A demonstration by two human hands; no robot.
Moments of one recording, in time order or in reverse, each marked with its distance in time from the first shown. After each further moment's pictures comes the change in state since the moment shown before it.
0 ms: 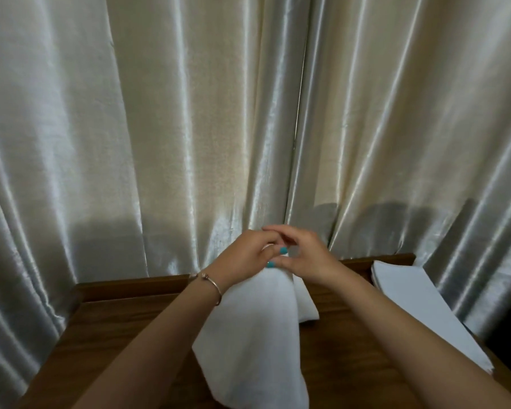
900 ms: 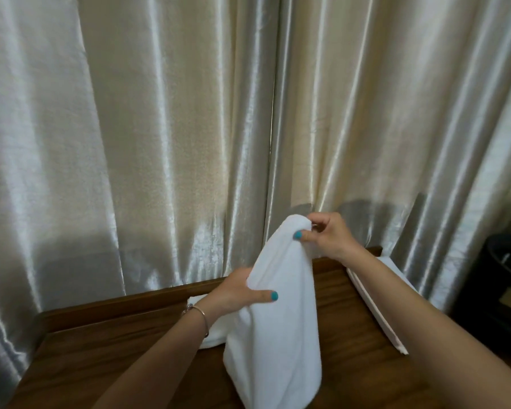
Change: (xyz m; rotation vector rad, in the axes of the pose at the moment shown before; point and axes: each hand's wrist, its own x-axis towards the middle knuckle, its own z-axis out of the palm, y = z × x) left_hand -0.040 -0.037 0.044 -0.479 -0.236 -0.261; right_hand -0.025 0.004 -0.040 0.174 0.347 0.242
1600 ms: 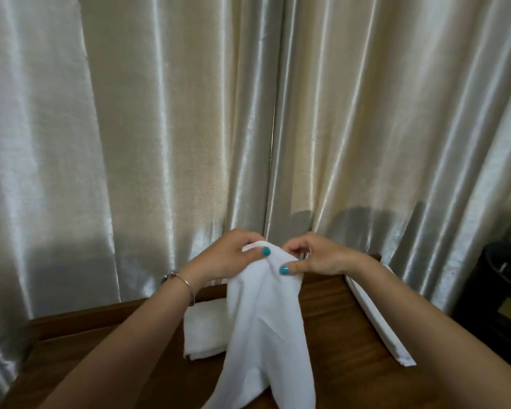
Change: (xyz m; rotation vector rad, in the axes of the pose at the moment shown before) left_hand 0.006 0.070 -0.053 0.411 0.089 0.299; right_hand 0.004 -0.010 0.004 -0.275 -0.577 -0.046
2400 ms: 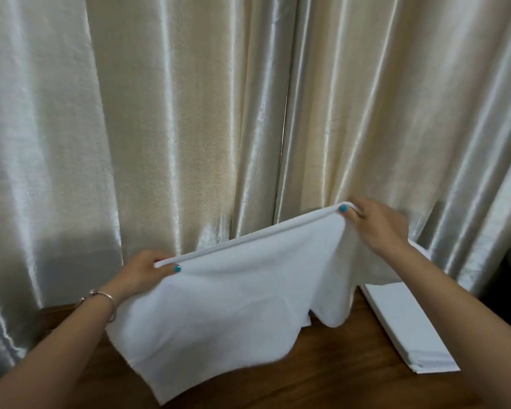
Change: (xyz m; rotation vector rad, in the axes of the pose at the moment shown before) left_hand -0.074 -0.141 -0.055 0.184 0.220 -0.429; right_hand -0.006 0.053 -0.058 -0.634 0.729 0.353
